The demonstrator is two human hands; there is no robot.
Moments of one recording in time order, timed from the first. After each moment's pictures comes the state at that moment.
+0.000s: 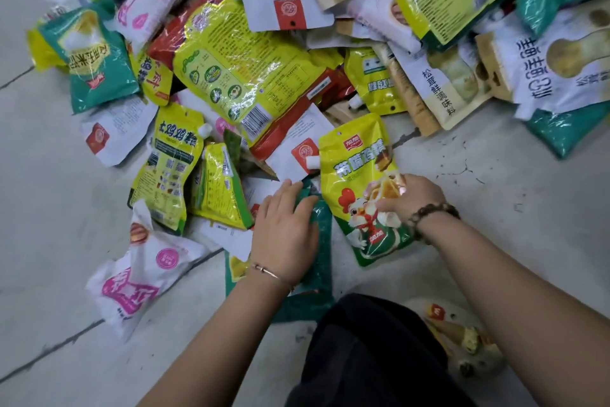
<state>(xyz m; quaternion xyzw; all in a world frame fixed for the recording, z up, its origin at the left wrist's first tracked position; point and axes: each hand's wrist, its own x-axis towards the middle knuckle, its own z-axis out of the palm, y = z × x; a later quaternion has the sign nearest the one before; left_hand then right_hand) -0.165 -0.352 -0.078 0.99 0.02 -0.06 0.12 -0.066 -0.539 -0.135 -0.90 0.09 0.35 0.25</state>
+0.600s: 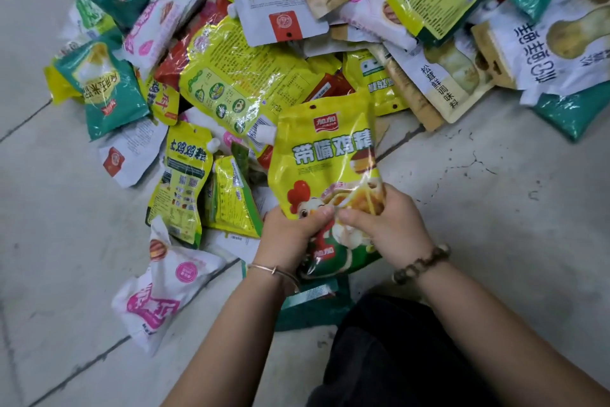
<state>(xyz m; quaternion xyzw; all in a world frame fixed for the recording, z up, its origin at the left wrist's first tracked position) -0.156 -0.355 -0.042 0.61 0.37 -0.12 0.69 -0.124 -0.490 -0.062 -0.71 0.11 0.27 0.64</state>
